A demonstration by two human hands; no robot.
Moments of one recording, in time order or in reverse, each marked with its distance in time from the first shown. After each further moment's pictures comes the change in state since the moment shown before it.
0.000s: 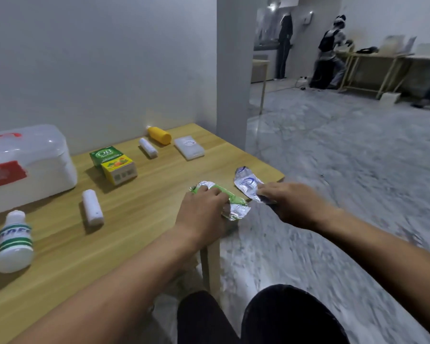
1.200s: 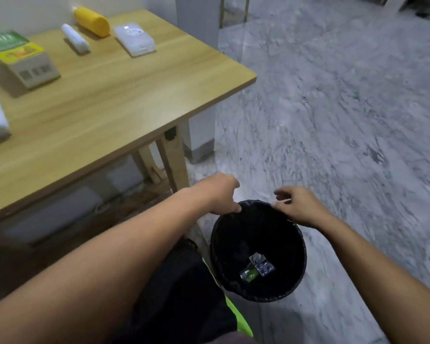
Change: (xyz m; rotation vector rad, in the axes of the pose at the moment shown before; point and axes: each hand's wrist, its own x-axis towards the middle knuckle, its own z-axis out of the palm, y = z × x) left_hand -0.032 0.097 0.106 -0.280 -0.826 -0.015; right_hand -0.169 0.018 0.128 0.623 -0.407 0.791
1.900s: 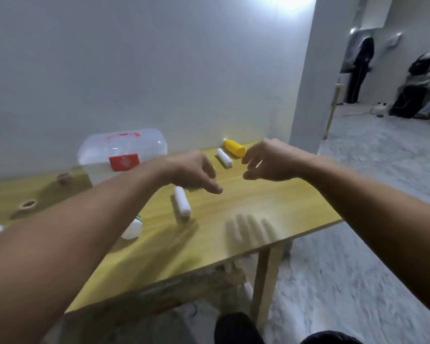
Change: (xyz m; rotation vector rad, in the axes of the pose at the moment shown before) left_hand -0.210 -0.154 -0.223 -0.207 0.483 -0.297; right_hand -0.009 -0.407 -0.094 -0.331 0.113 -0.800
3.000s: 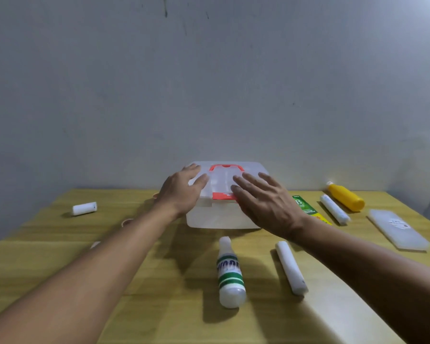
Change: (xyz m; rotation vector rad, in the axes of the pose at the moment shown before) left_hand -0.013 -0.229 -0.058 -0.286 0.827 -0.228; right_hand 0.165 -0.142 0.133 -0.371 0.649 -0.942
